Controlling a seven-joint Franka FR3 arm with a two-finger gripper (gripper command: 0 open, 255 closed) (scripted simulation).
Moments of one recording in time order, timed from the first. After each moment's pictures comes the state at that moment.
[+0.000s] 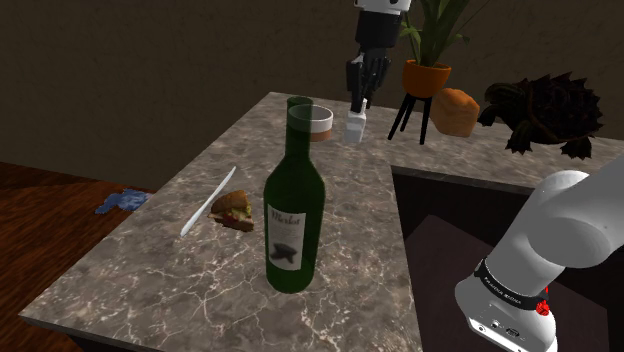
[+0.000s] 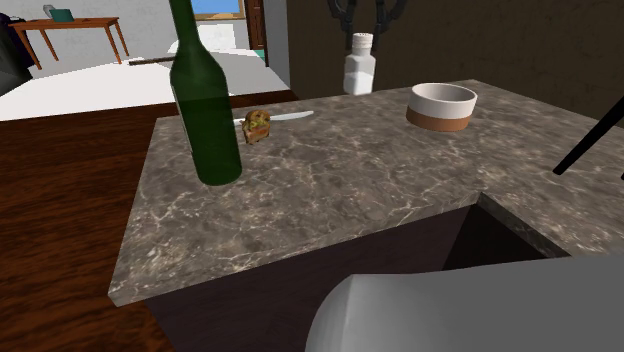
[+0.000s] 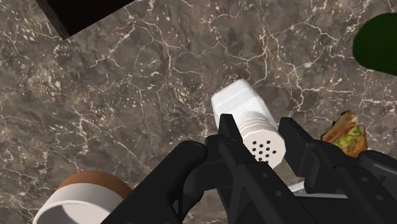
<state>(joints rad) 0.01 -0.43 0.26 -2.04 0.12 1.63 0.16</state>
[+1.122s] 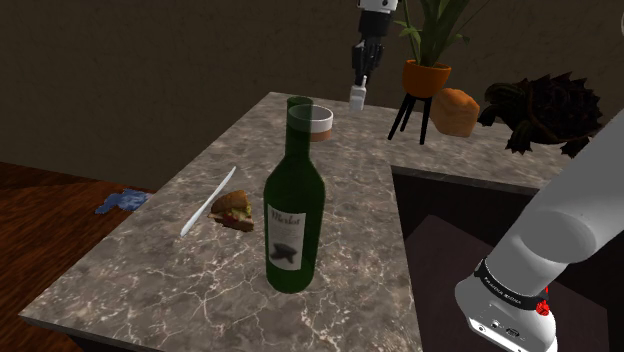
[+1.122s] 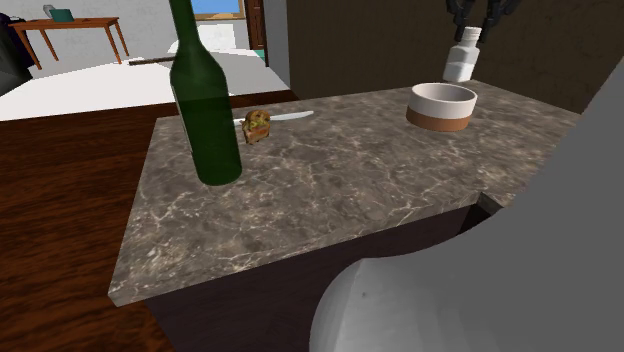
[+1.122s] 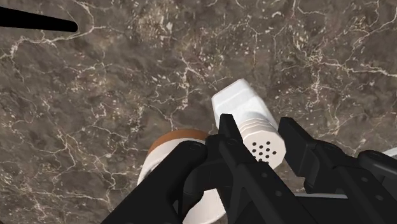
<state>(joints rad) -0.13 -0.11 0.05 -1.73 0.02 1.64 -0.17</state>
